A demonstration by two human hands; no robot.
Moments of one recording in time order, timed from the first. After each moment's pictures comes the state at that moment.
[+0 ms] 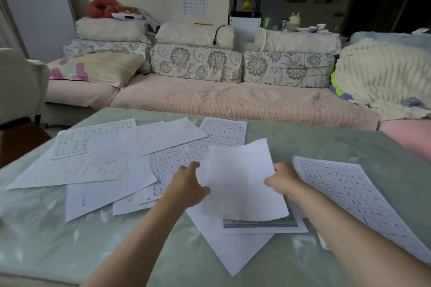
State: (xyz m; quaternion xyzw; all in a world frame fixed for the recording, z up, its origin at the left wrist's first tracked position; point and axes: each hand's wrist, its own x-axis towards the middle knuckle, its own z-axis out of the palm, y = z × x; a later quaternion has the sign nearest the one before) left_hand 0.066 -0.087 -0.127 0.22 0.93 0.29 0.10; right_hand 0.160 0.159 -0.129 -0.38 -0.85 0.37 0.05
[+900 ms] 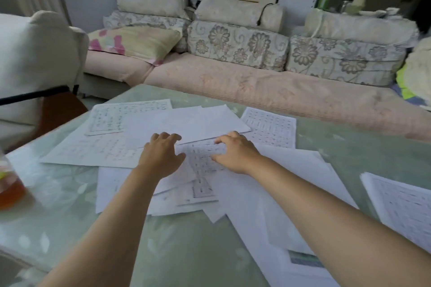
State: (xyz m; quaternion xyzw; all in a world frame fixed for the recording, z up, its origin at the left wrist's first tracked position) left_hand -0.083 -0.190 -0.153 0.18 0.96 0.18 -0.08; right_hand -0.022 0.020 -0.125 -0.04 -0.99 0.16 -0.01
